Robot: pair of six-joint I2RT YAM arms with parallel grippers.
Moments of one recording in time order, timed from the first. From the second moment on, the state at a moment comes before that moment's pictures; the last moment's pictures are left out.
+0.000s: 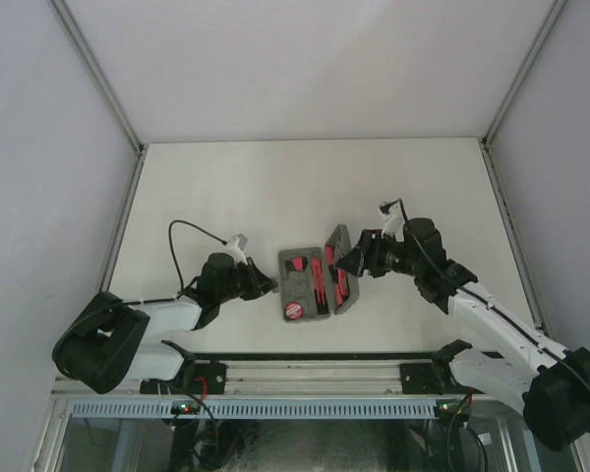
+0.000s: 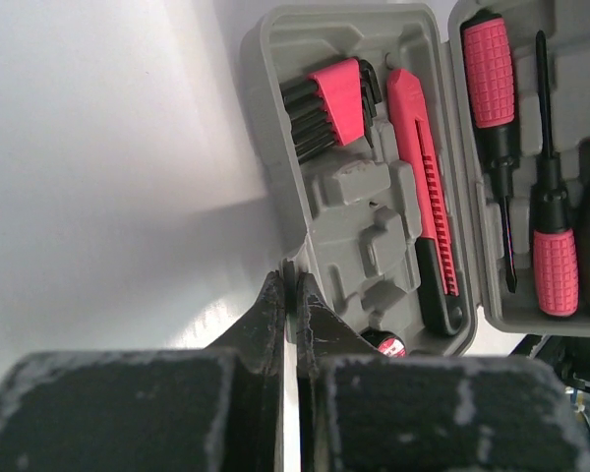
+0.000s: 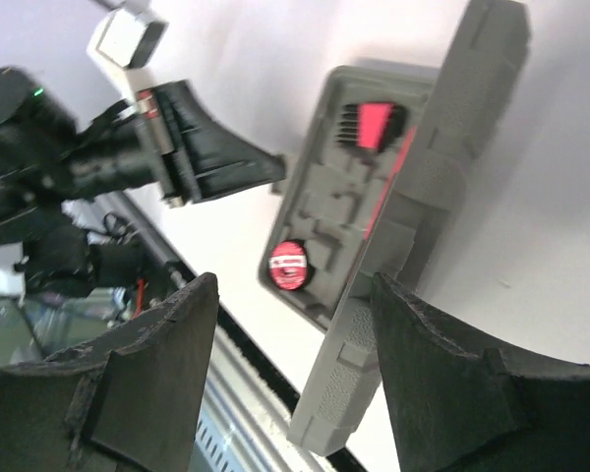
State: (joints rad) left arm -0.51 1.30 0.25 0.48 0.23 -0.74; right arm 0.46 0.99 0.59 -0.11 -0.44 0.58
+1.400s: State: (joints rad) left arm -0.54 1.28 0.25 0.44 0.25 -0.74; right arm 0.72 1.48 0.88 -0.02 -0.60 0.58
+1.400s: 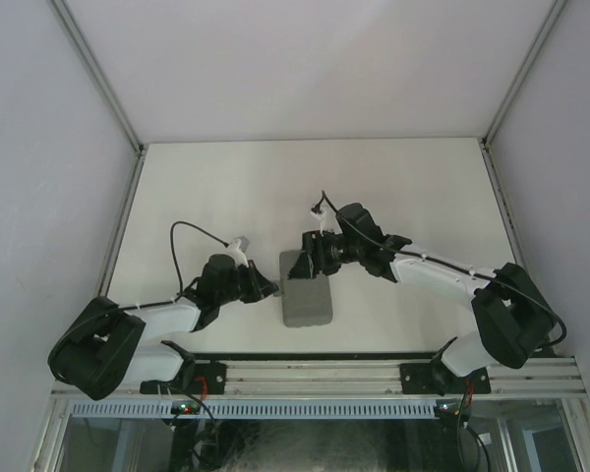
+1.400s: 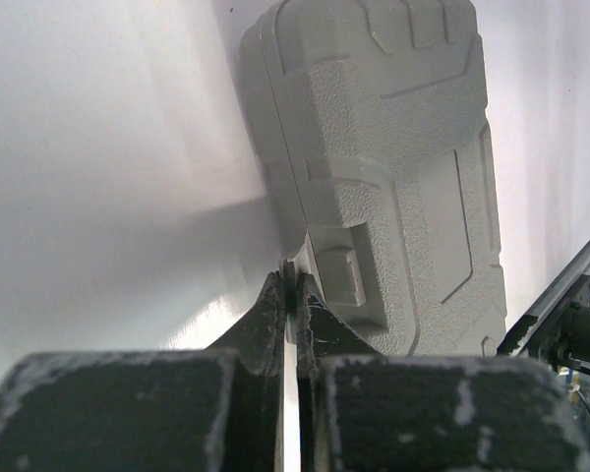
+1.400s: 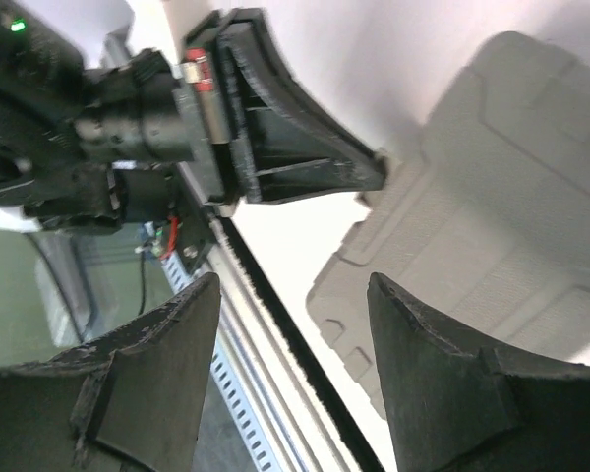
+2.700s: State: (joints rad) left arm -0.54 0.92 0.26 0.04 0.24 -0.74; right arm 0.81 1.46 0.76 -0.15 -0.09 0.65
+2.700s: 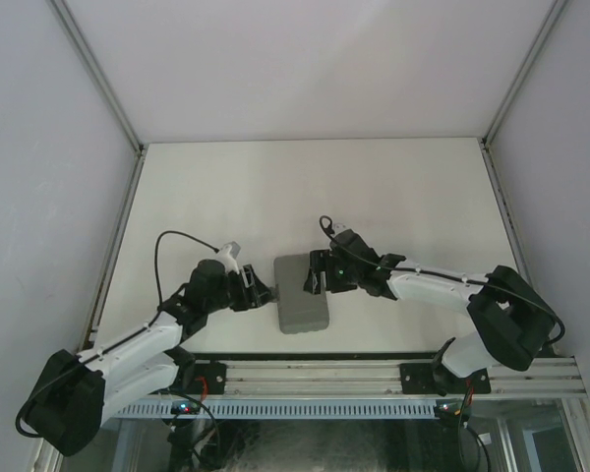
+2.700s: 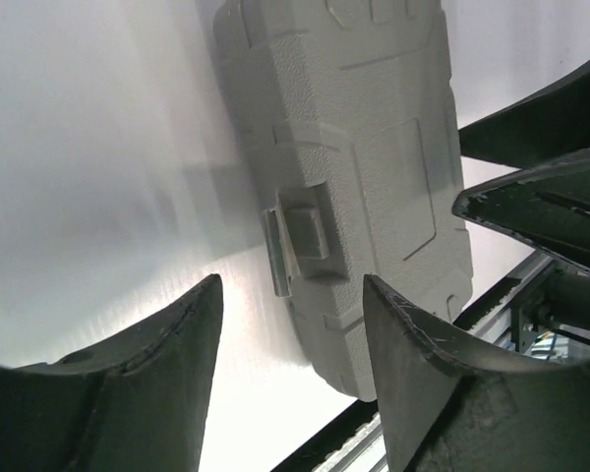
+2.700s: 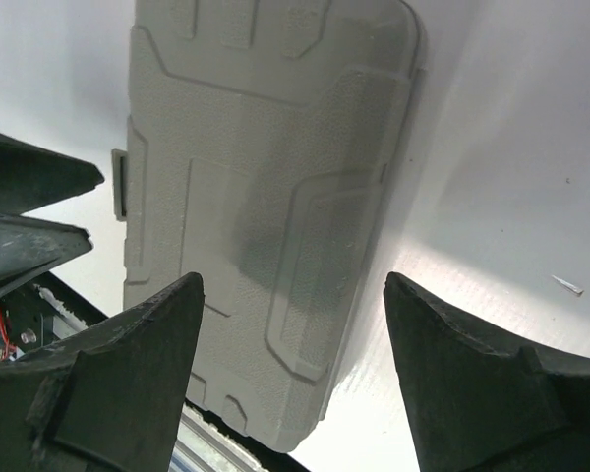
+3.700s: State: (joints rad) left arm -0.66 1.11 0.30 0.15 0.17 -0.85; right arm 0.81 1.48 0.62 0.07 -0.11 0.83
